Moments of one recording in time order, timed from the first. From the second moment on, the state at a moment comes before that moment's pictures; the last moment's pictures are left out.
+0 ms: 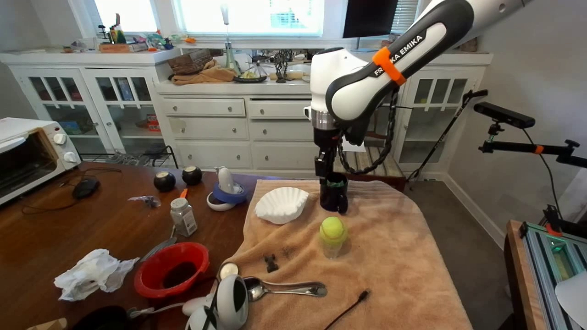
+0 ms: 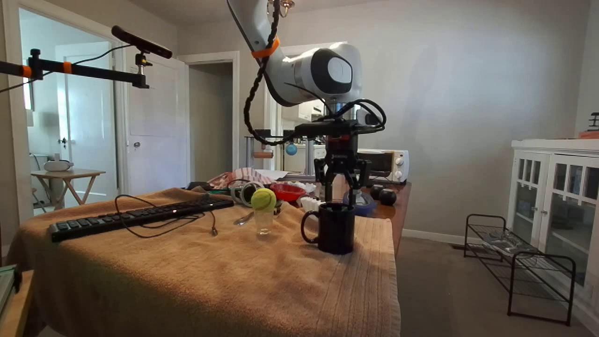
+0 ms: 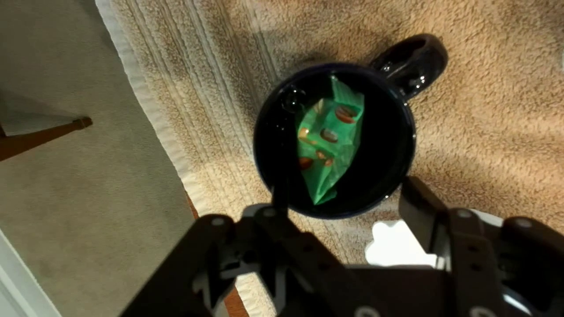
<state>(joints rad) -0.02 0.43 -0.01 -1.92 -0.09 2.34 -0.14</state>
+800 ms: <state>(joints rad) -0.02 0.41 -0.01 -1.94 -0.08 2.34 -0.11</state>
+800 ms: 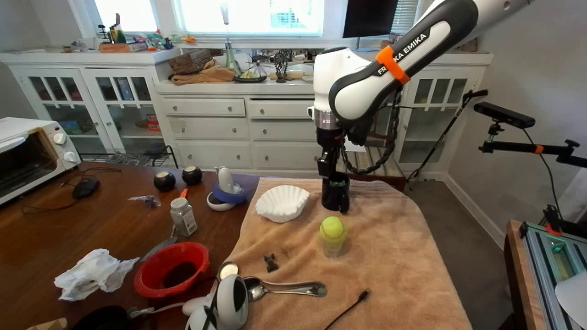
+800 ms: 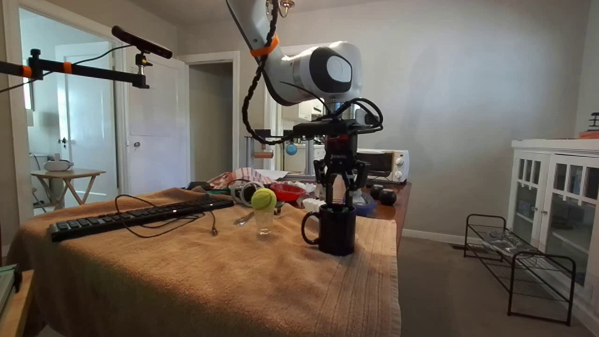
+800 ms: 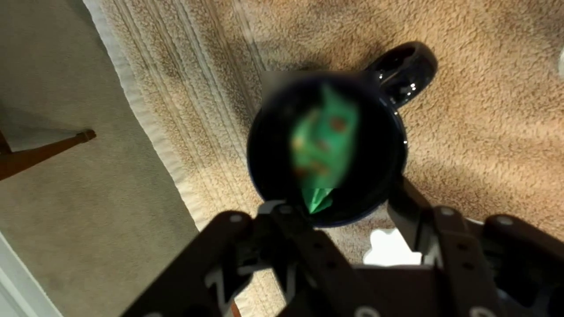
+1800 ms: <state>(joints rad) -0.03 0.38 -0.03 -2.01 -0.08 2.35 -0.10</state>
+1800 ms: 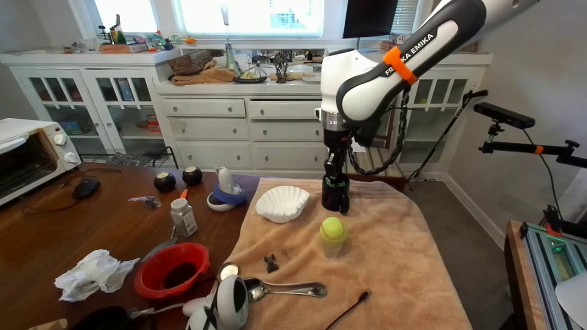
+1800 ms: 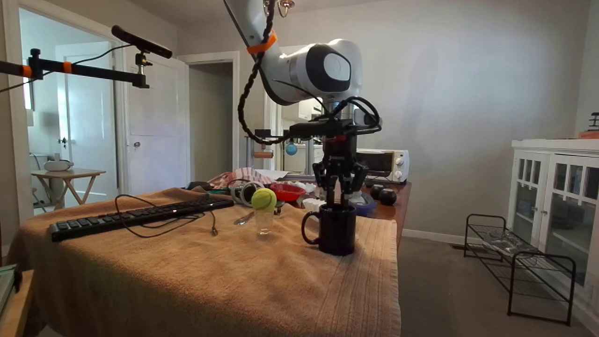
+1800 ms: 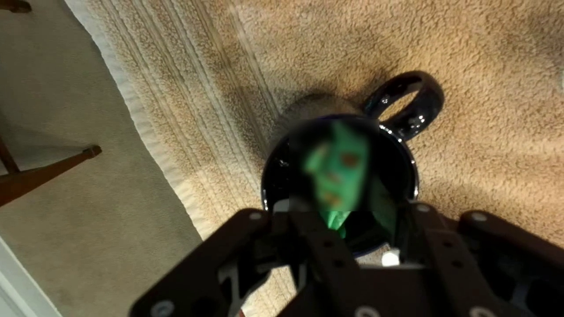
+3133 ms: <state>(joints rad) -0.04 0.41 -0.03 -2.02 -0.05 2.35 -0.09</state>
